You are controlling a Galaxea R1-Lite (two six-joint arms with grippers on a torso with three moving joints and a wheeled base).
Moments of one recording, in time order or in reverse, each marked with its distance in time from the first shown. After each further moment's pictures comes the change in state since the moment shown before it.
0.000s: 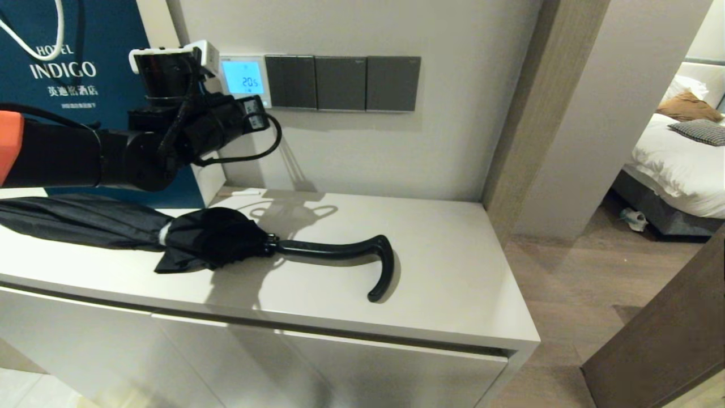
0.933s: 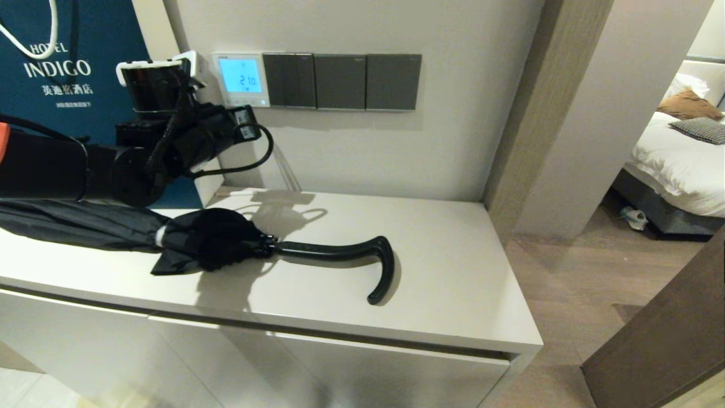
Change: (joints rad) left arm 0.010 -0.057 0.145 -0.080 -0.001 -0.002; right arm 0.000 0.000 0.000 0.000 0.000 0.000
